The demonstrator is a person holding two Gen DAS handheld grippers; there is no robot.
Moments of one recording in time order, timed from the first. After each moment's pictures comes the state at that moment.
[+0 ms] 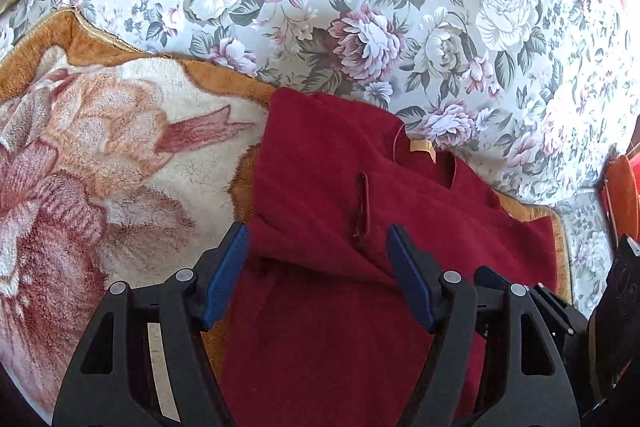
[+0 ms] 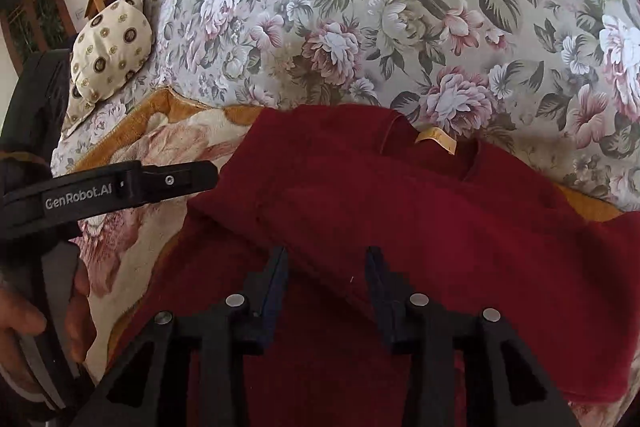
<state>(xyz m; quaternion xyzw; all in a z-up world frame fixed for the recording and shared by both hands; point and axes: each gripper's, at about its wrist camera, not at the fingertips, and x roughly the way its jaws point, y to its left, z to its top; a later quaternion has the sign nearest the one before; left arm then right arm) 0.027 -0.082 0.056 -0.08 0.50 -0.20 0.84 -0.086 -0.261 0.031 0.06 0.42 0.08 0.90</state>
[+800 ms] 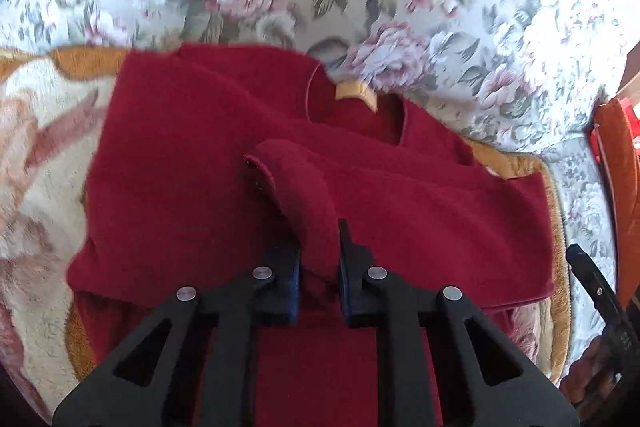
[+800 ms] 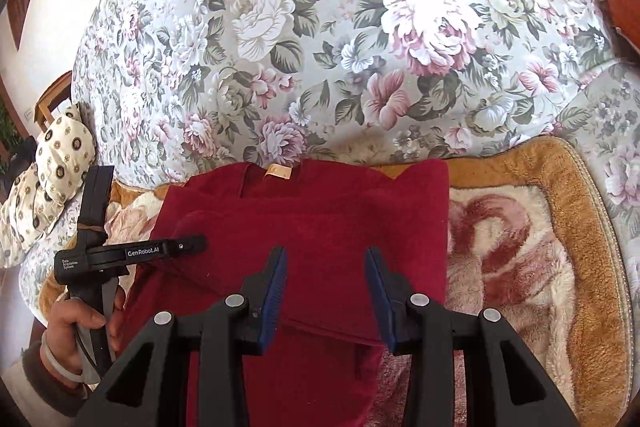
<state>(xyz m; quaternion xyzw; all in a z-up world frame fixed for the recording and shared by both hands) 0.040 -0.173 0.037 -0.04 0.54 -0.28 0.79 -0.167 -0.417 0.081 0.19 0.36 -0.05 0.91</state>
